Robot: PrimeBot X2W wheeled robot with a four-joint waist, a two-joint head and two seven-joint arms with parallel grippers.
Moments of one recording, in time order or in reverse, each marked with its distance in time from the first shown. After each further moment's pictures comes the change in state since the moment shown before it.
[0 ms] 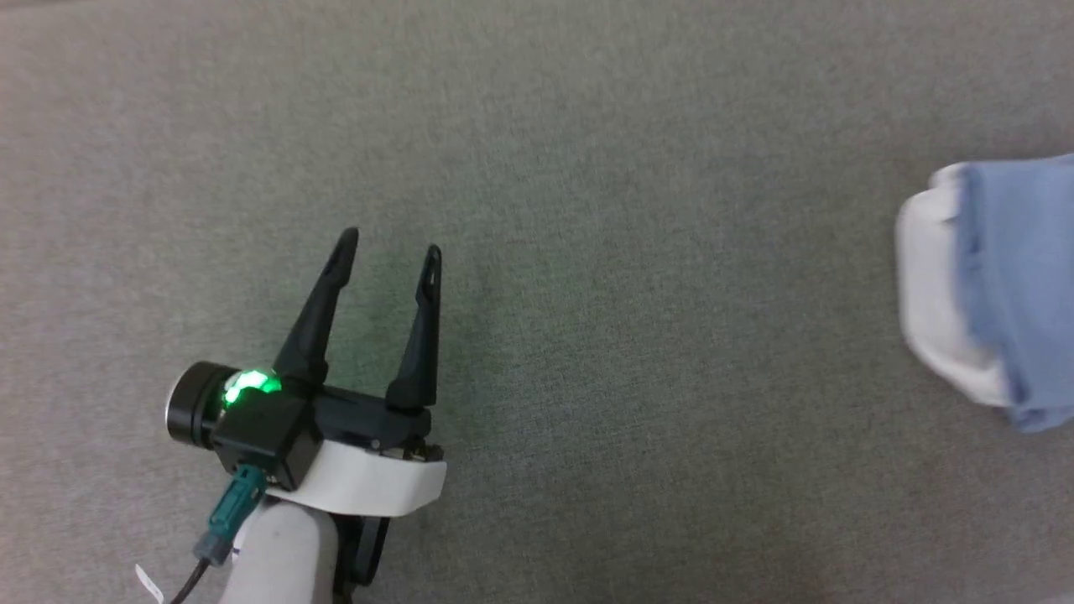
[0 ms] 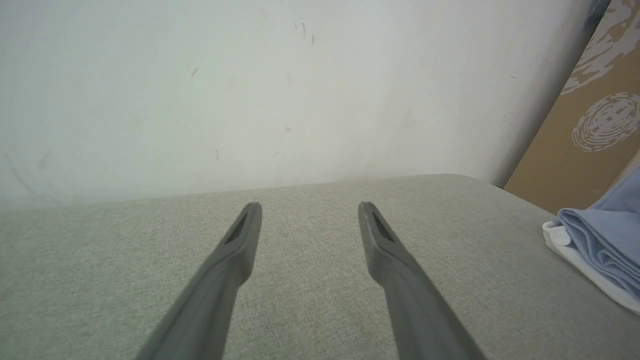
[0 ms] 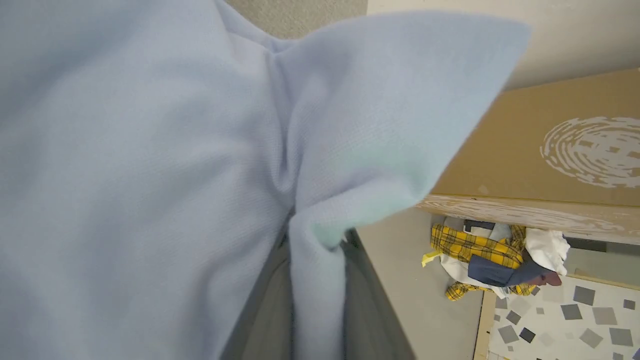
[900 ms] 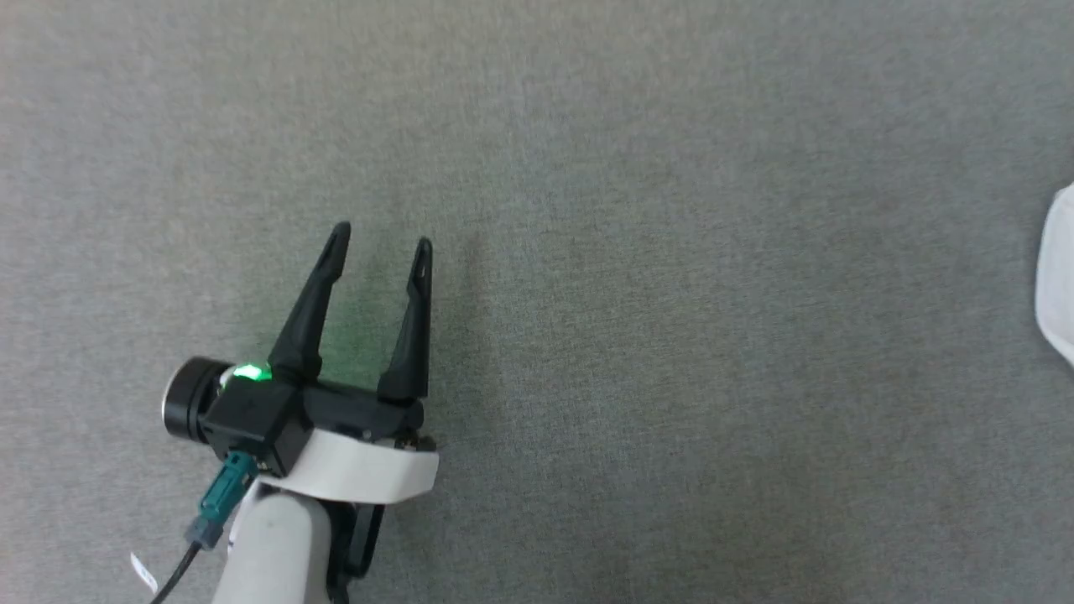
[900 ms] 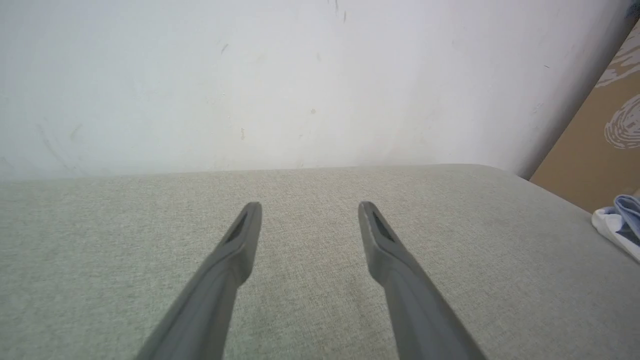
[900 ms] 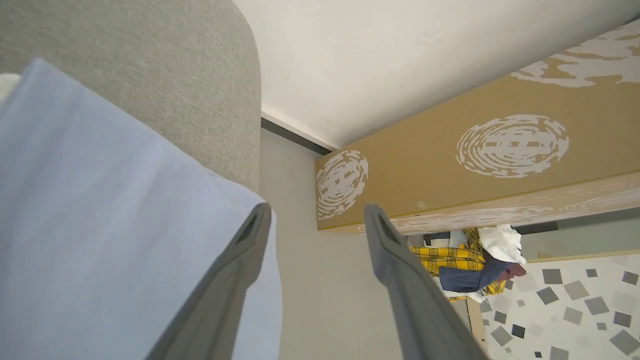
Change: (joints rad) left arm -0.034 -0.002 0.024 0.030 -0.016 -0.017 0.000; right arm 0.012 0.089 -0.398 0.187 -0.180 0.000 -0.282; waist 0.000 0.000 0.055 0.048
